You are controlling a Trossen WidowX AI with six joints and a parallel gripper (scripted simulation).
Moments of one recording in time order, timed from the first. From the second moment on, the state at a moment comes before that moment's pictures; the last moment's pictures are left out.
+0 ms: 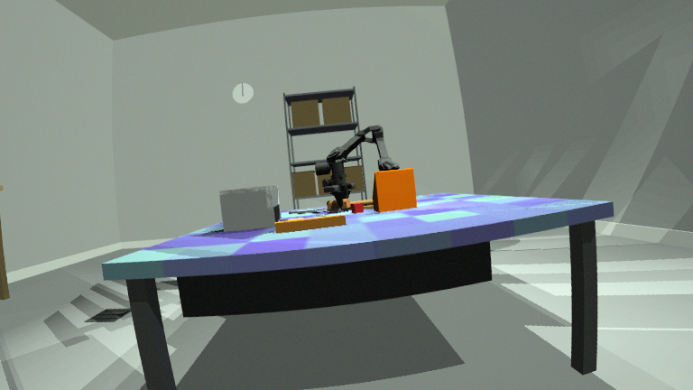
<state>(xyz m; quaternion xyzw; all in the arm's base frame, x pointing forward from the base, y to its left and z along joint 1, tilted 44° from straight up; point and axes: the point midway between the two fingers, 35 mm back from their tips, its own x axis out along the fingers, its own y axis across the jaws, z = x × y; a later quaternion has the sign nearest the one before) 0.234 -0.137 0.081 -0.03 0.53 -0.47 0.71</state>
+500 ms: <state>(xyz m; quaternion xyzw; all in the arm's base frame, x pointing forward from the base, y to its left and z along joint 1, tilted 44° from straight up) 0.231 -0.150 0.094 -0.03 0.53 -0.47 0.70</state>
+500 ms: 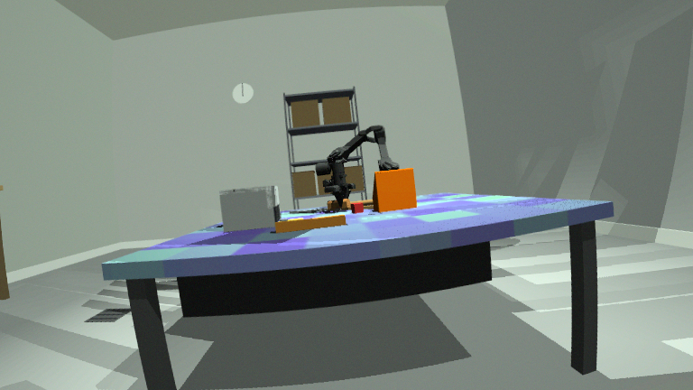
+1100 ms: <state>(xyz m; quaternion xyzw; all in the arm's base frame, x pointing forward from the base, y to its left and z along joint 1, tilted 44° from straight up) 0.228 -0.166 0.109 -0.04 0.53 -0.47 0.70</state>
